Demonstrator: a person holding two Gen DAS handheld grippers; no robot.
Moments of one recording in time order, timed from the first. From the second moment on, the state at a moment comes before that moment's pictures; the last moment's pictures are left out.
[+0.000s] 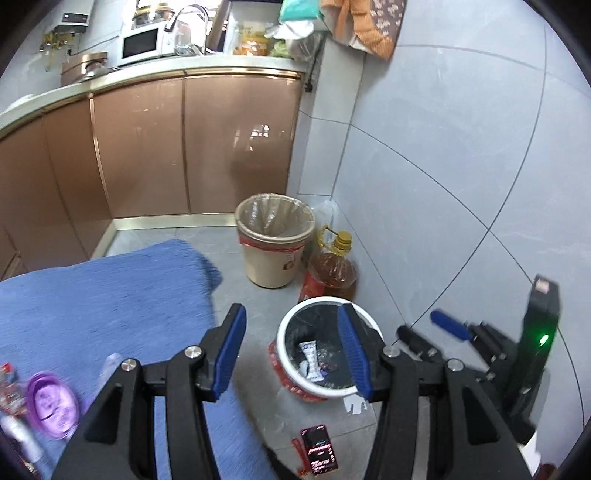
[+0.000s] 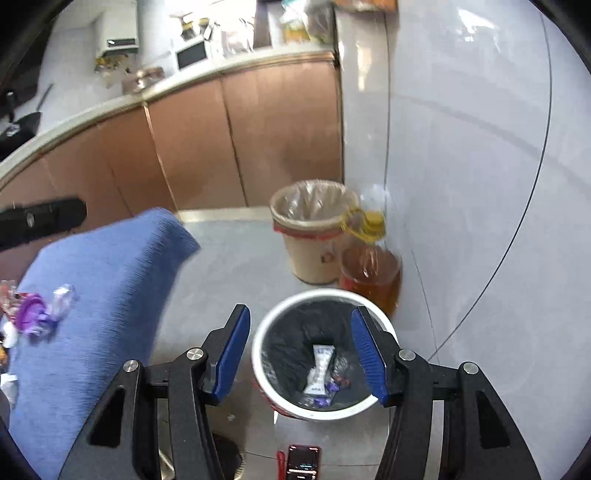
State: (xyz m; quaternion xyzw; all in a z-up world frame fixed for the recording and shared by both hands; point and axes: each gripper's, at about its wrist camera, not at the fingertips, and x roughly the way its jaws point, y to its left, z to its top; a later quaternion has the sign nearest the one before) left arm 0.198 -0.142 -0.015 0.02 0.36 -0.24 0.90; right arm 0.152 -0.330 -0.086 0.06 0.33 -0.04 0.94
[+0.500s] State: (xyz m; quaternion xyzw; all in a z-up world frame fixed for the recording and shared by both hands) left arm 0.097 0.004 0.048 -0.03 0.30 -0.18 0.94; right arm 0.067 -0.233 0.034 0.01 0.23 0.06 0.97
